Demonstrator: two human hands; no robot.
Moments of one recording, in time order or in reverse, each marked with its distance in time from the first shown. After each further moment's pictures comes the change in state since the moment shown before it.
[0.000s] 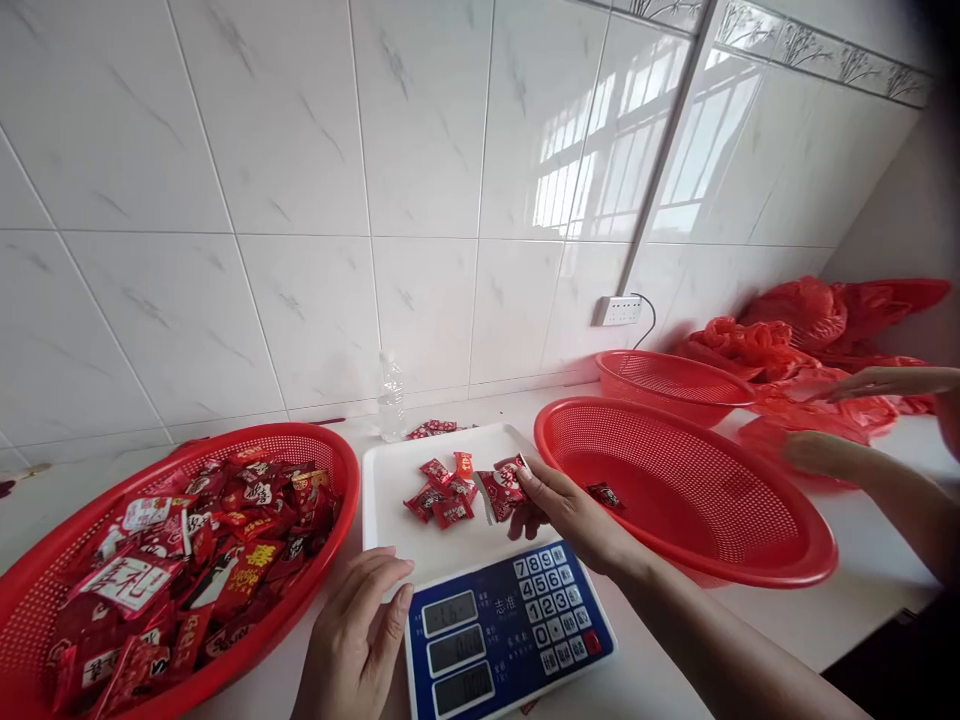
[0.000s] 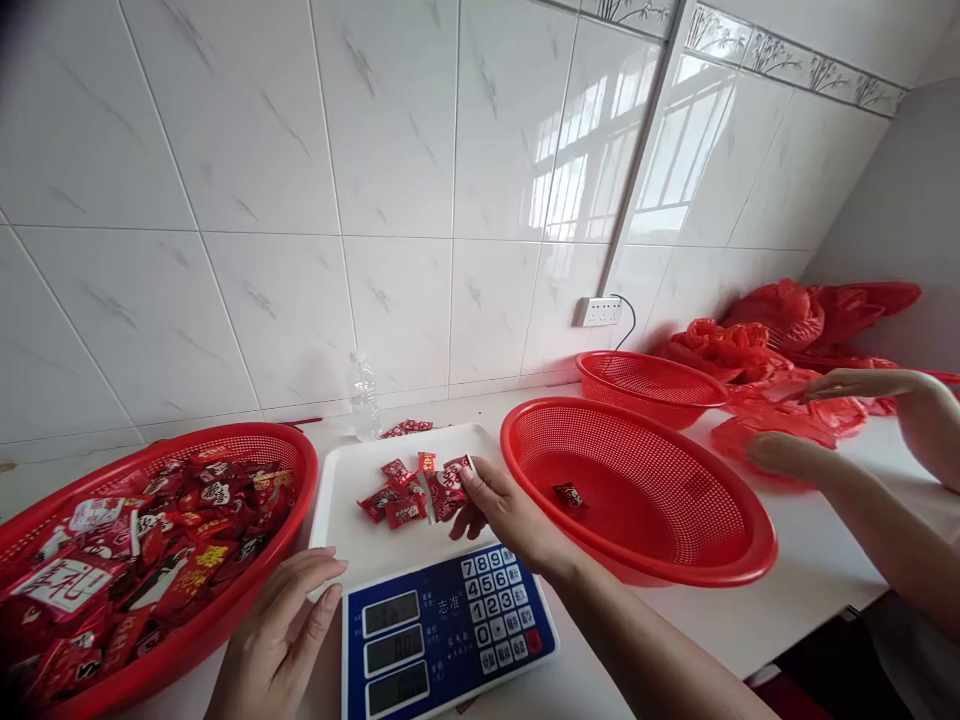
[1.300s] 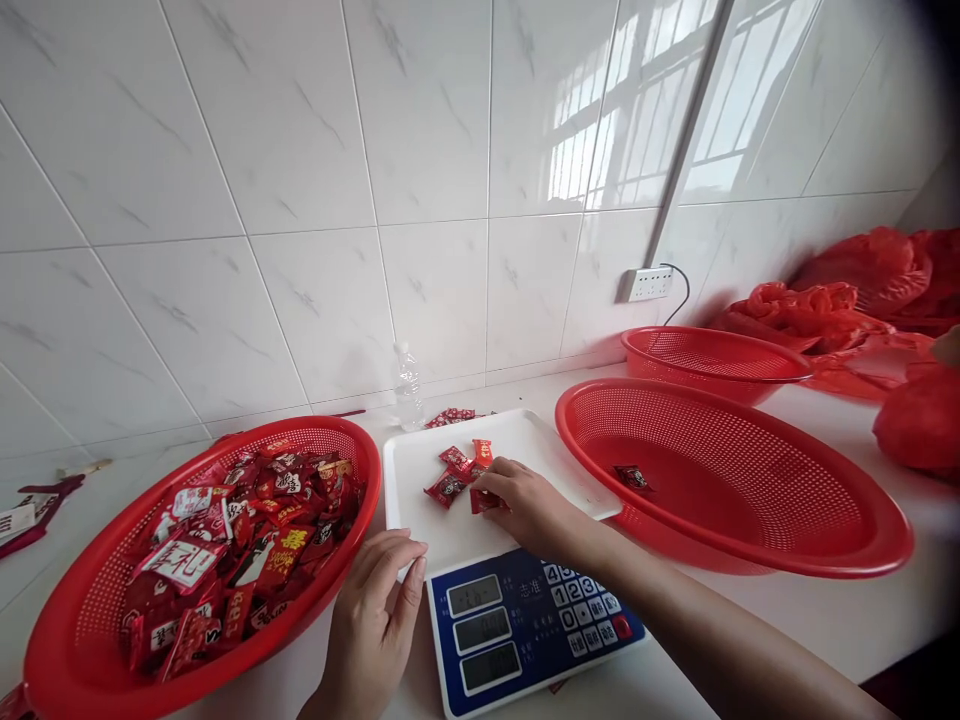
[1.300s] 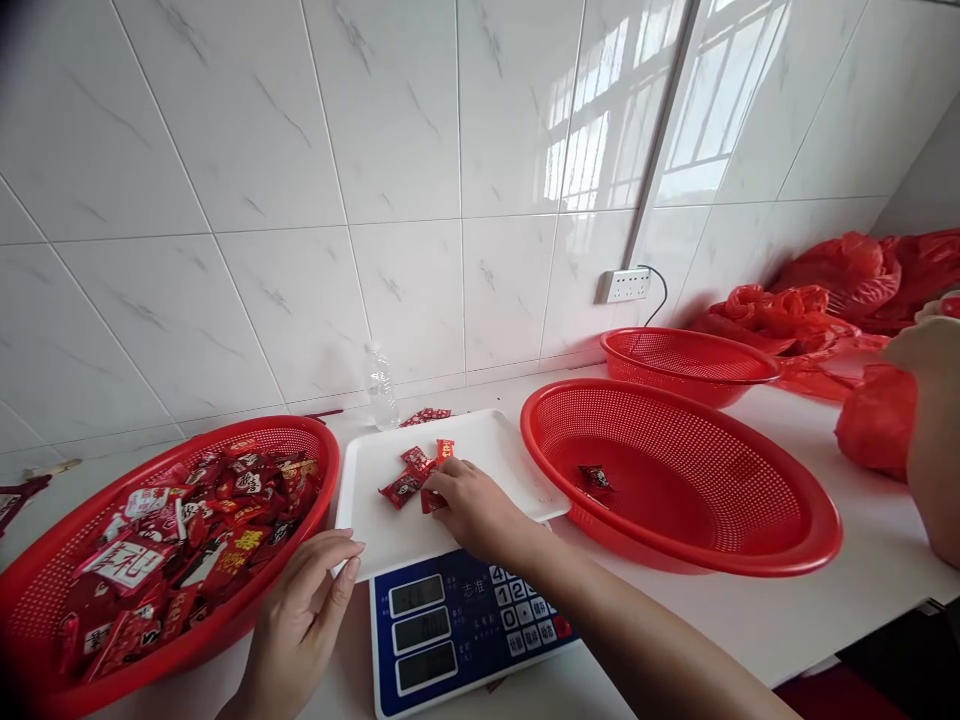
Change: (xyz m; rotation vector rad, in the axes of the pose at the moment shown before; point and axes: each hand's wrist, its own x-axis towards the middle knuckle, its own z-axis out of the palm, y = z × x) left_hand 0.002 -0.002 -0.003 0.022 -0.011 -0.016; right_hand 0.024 0.009 0.037 -0.709 -0.034 -0.349
